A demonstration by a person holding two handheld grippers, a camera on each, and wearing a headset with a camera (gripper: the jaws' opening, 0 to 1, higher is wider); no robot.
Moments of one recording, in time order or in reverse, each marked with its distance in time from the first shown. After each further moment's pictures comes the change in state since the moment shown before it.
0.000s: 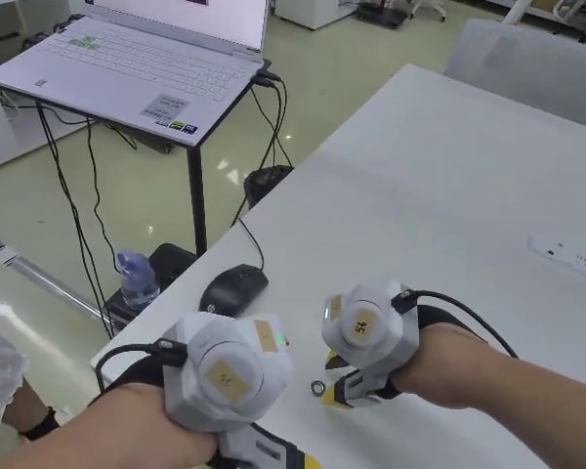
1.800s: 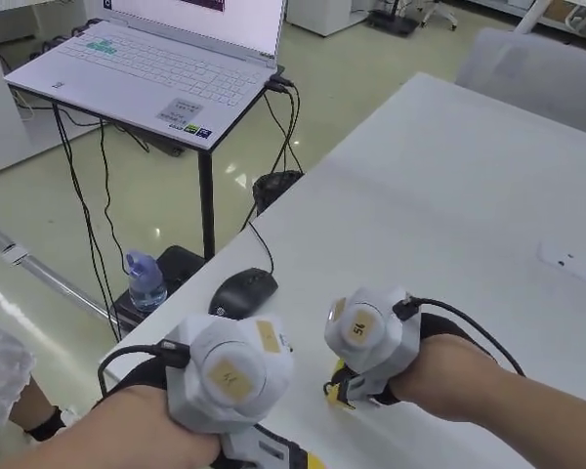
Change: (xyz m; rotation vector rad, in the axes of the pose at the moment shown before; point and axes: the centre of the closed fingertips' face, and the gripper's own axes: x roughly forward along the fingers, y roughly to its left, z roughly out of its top) left arm -0.005 0.003 -0.001 -0.022 -0.008 0.014; right arm -0.007 -0.002 -0.004 0.115 0.019 -0.030
